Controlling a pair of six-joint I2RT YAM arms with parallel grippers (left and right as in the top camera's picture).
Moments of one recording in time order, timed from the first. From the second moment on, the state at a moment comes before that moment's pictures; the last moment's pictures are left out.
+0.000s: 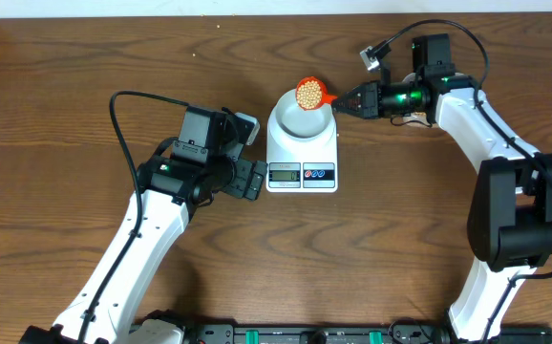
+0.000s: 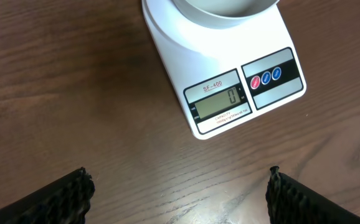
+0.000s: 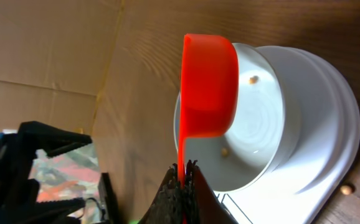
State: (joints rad) left arm -0.31 1.34 1.03 -0.73 0.18 0.06; right arm 0.12 2.03 1.47 -0.46 -1.06 0.15
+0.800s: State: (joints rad) left arm -0.31 1.34 1.03 -0.73 0.18 0.06; right arm 0.18 1.92 1.49 -0.61 -0.80 -0.01
